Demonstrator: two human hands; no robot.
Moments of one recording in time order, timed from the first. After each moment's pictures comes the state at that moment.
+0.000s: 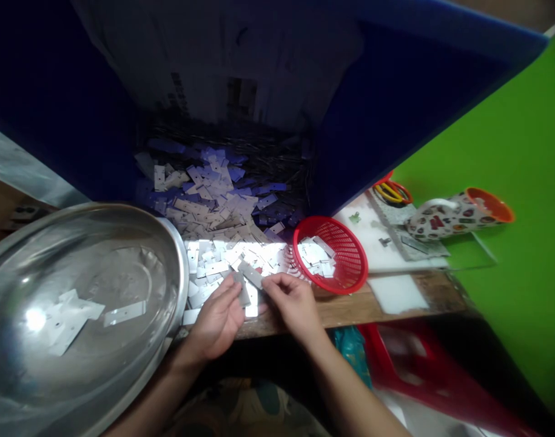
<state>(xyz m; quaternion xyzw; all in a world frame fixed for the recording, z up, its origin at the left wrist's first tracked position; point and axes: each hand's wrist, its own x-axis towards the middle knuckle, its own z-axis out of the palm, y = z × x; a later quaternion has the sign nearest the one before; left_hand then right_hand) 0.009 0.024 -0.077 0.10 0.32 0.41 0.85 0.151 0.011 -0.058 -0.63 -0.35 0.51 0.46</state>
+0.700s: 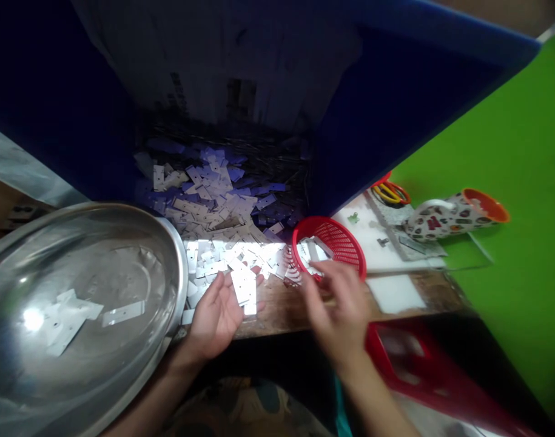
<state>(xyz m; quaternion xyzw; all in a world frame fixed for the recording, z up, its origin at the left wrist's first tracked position) 0.004 0.029 -0.077 0.01 0.30 0.42 0.86 0.186 -0.008 -0.023 -0.64 -0.65 -0.04 0.41</state>
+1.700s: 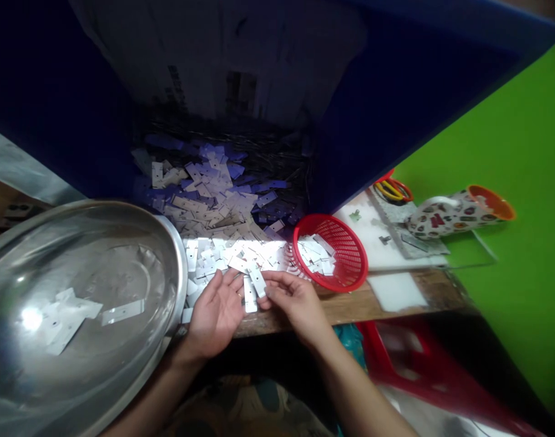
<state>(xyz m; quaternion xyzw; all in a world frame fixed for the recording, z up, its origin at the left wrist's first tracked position) 0.009 0.031 -0.073 0.00 0.26 0.43 0.87 0.158 0.007 -0.058 -0.56 -0.29 0.62 0.47</state>
